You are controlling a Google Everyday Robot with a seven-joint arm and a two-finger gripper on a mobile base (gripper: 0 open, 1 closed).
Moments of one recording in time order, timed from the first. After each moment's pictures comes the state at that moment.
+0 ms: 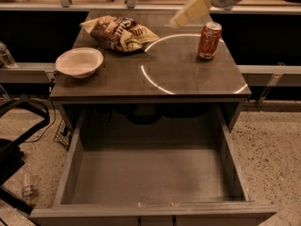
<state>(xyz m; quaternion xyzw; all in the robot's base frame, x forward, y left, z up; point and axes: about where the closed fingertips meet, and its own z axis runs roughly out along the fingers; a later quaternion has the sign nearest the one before) 0.718 -0.119 1.026 -0.47 0.73 0.08 0.50</state>
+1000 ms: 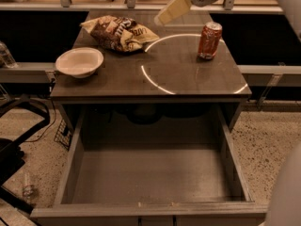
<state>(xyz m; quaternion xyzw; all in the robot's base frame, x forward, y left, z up) 0.753 -0.084 1.018 -0.45 0.74 0.07 0.49</state>
